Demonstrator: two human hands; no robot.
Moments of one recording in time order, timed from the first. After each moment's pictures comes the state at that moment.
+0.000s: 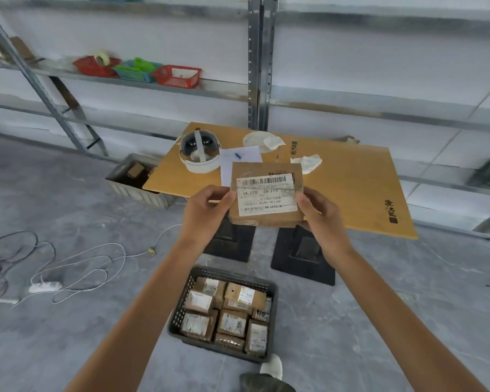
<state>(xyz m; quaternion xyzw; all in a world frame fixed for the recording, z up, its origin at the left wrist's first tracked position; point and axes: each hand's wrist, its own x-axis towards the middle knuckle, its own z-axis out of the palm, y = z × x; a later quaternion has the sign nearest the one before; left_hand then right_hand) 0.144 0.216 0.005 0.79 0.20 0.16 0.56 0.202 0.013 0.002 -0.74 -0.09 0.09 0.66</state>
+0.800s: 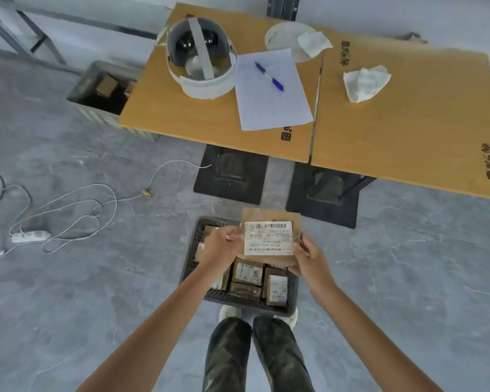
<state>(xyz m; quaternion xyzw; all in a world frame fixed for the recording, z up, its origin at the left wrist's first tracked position) 0.192 0.324 -0.271 0.78 0.32 -0.16 0.51 0.220 0.135 -0.287 -0.78 0.14 0.30 0.53</state>
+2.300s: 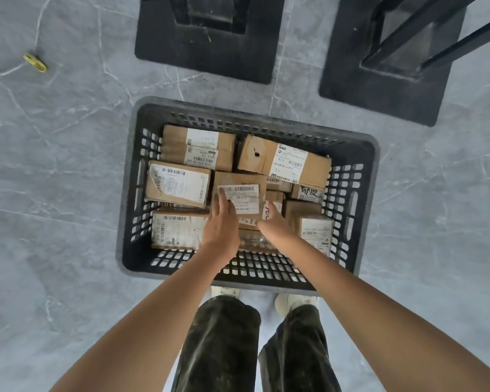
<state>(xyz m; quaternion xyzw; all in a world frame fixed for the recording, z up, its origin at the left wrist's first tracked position) 0.145 0.318 -0.813 0.89 0.16 -0.37 0.20 0.195 0.210 -0.793 -0.78 0.19 0.51 0.33</state>
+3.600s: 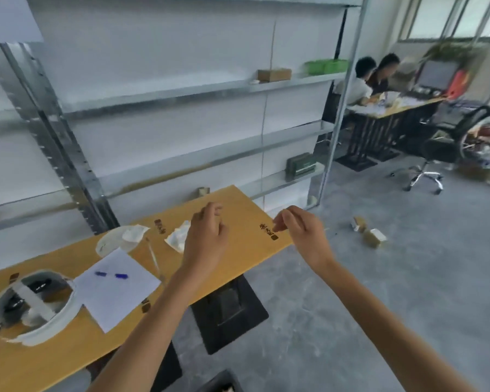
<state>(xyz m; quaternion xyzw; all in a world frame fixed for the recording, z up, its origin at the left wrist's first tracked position) 0.326 0.101 0.046 0.87 -0.25 0.12 0.40 0.237 -0.074 0.058 -0.79 0.12 -0.24 0.56</state>
